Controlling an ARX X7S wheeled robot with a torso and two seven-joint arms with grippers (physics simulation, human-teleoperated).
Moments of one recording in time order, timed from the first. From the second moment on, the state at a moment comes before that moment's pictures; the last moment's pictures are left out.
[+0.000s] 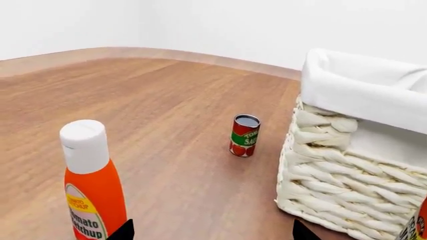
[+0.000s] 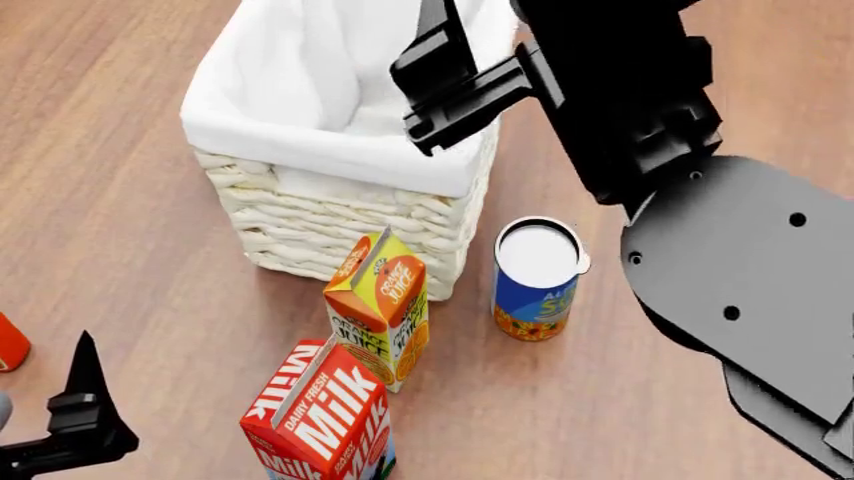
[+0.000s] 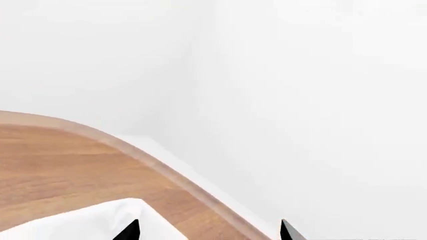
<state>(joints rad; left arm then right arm) -0.14 -0.40 0.17 0.28 -0.54 -0.17 -0.44 1.69 0.80 -1.55 -0.08 1.01 -0.03 0.52</state>
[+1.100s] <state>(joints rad) -0.10 -0.45 0.12 0.40 -0.61 -0.10 -0.41 1.47 1.22 -1.74 -0.92 0.67 0.24 1.22</state>
